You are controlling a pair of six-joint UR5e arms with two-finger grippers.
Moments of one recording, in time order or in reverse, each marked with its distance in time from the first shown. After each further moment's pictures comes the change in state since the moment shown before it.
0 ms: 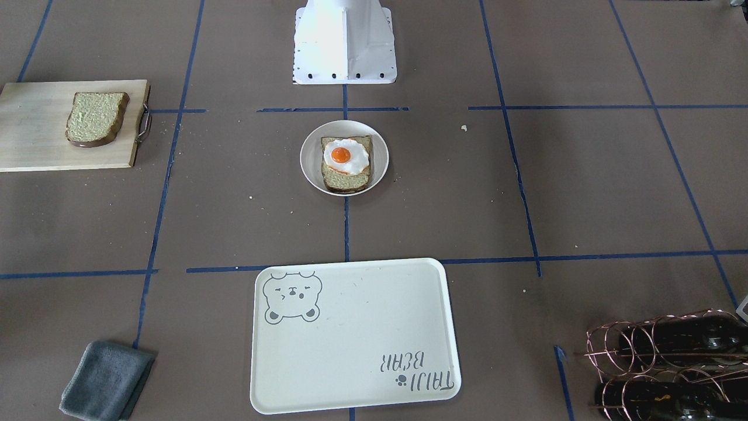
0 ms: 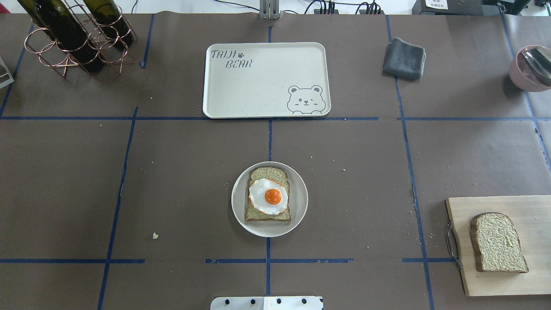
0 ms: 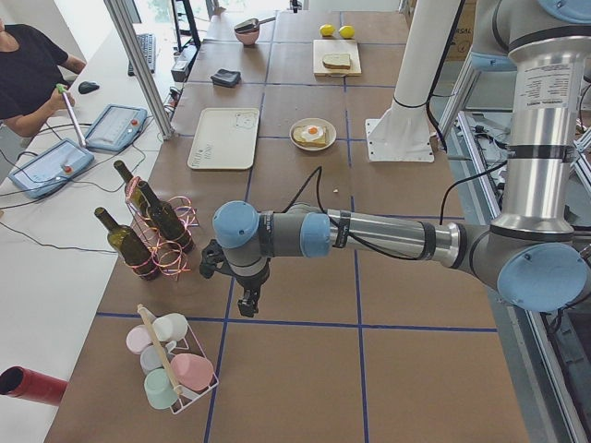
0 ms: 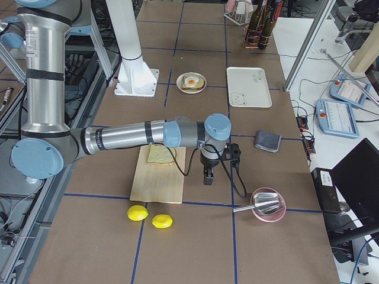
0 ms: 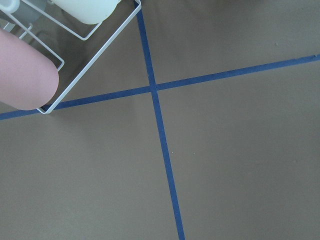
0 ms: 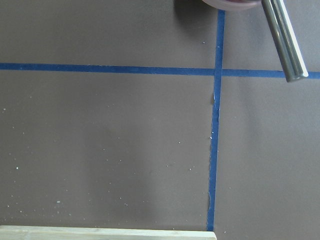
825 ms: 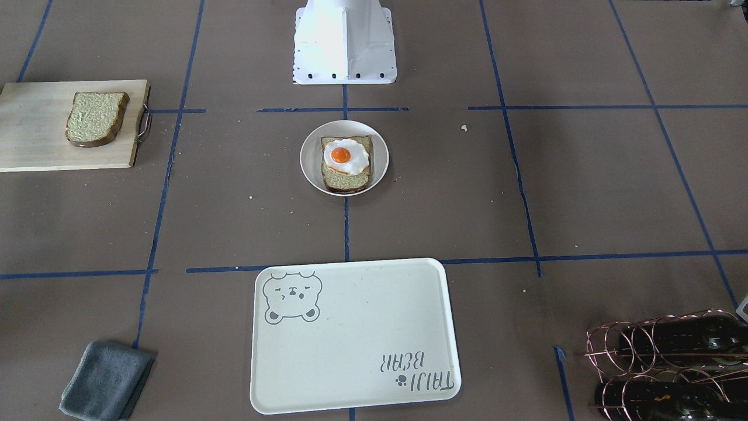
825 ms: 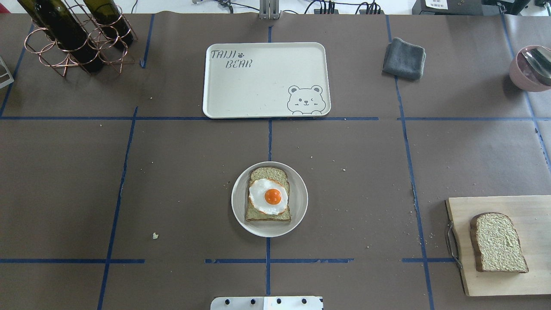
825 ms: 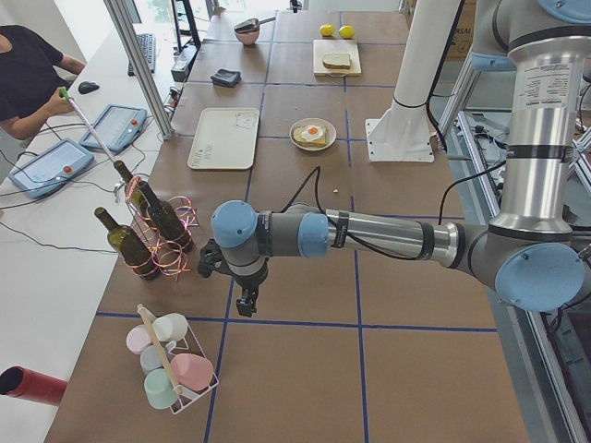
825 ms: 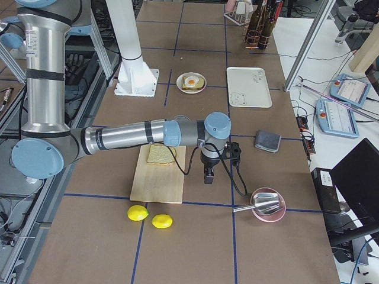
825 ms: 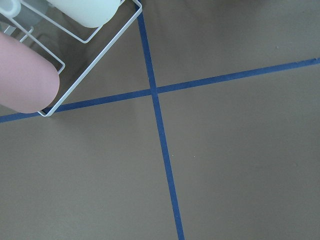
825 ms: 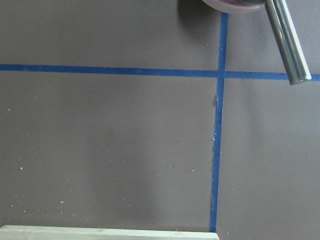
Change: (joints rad) left arm 0.001 -0.007 0.008 -0.009 -0.002 -0.003; right arm -0.001 0.001 0.005 -0.001 0.011 0.000
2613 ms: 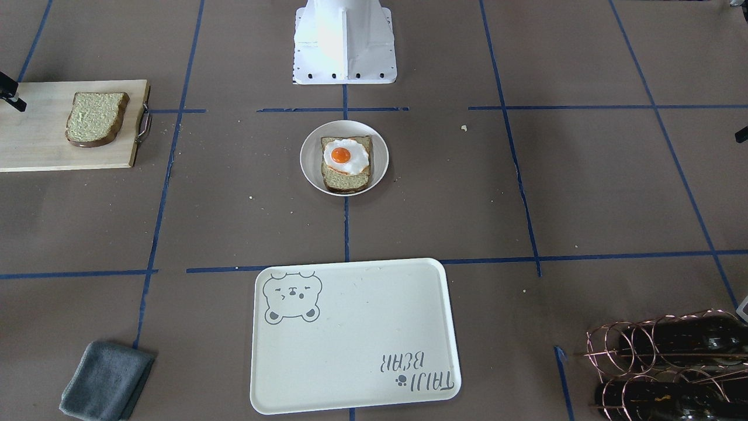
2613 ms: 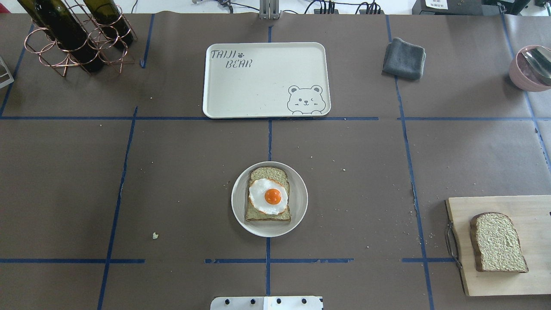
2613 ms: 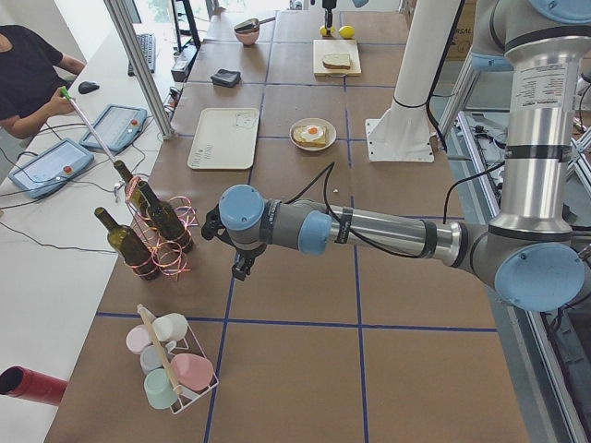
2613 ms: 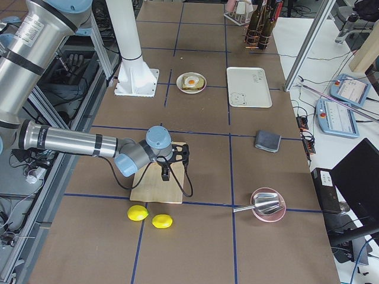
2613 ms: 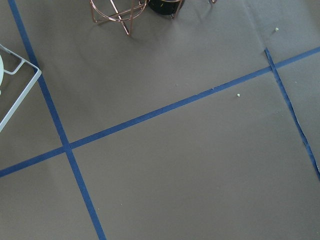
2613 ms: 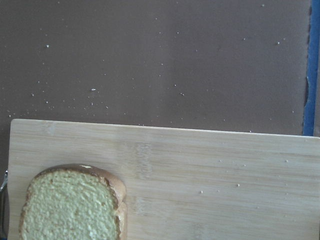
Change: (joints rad) left arm 0.047 0.019 -0.042 -0.207 -0.187 -0.006; right arm -0.377 -0.462 0.011 0.993 -0.018 0.600
